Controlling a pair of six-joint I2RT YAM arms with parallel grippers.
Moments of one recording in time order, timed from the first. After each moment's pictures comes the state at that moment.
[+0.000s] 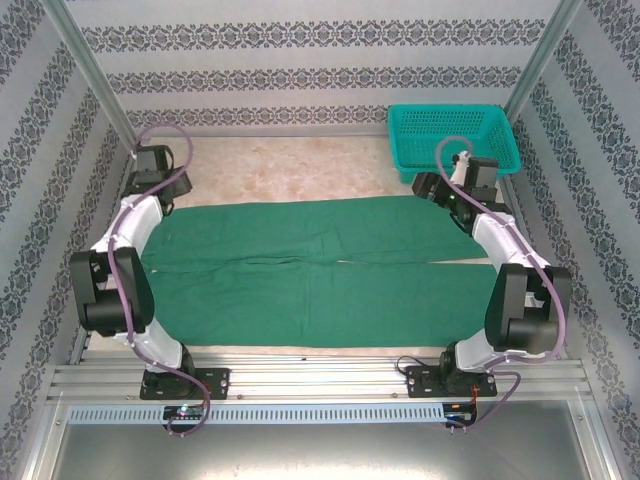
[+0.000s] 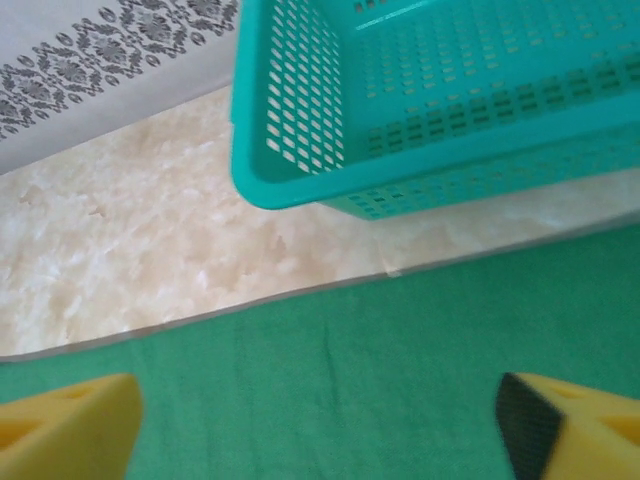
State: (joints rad) left arm 0.19 1.68 1.26 -0.34 -0.19 -0.26; right arm -0.14 1.52 1.02 -0.16 -0.35 0.33
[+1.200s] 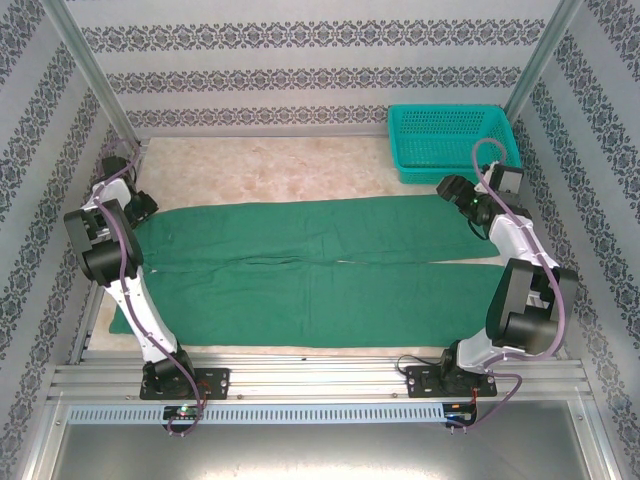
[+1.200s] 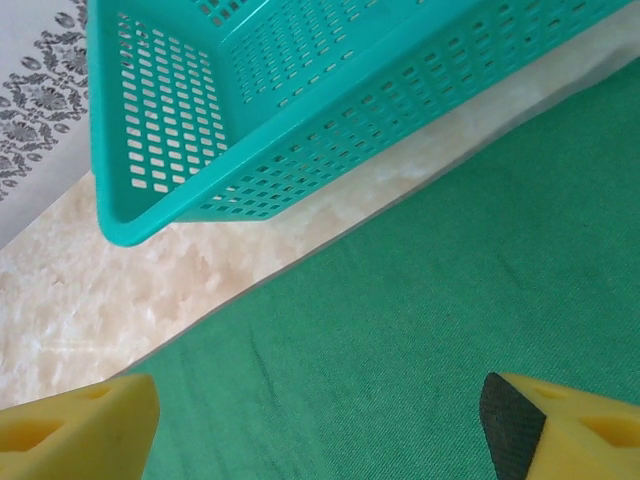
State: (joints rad) left arm 0.45 2.17 1.62 -0.66 -0.03 -0.41; right arm -0.28 1.54 1.01 -0.21 -0.38 0.47
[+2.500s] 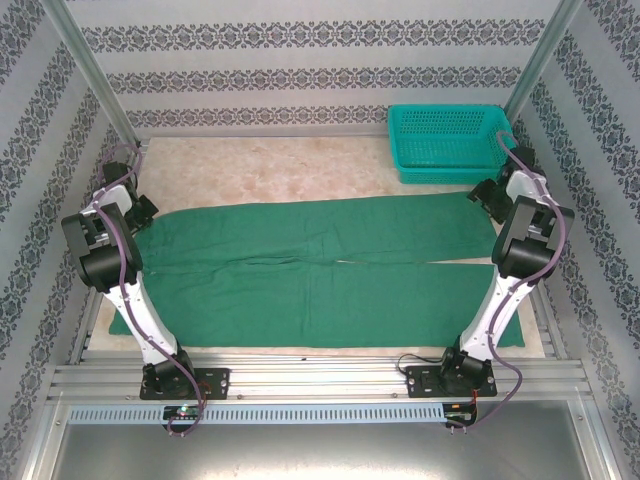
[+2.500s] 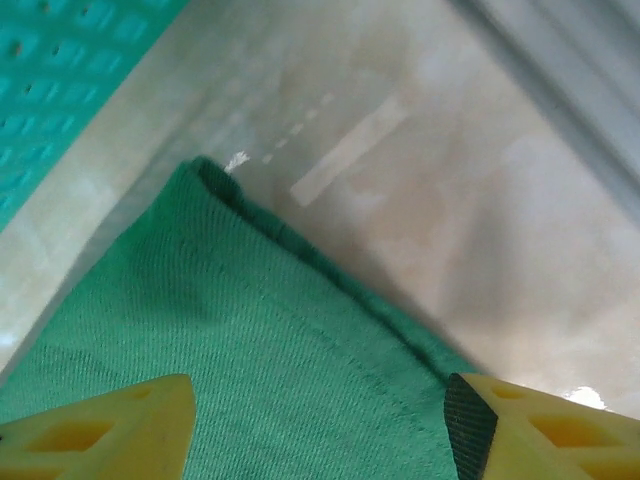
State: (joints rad) left arm 0.45 2.09 1.49 -0.59 -0.02 -0.39; right arm -0.40 2.14 1.61 -0.69 -0.13 0.42
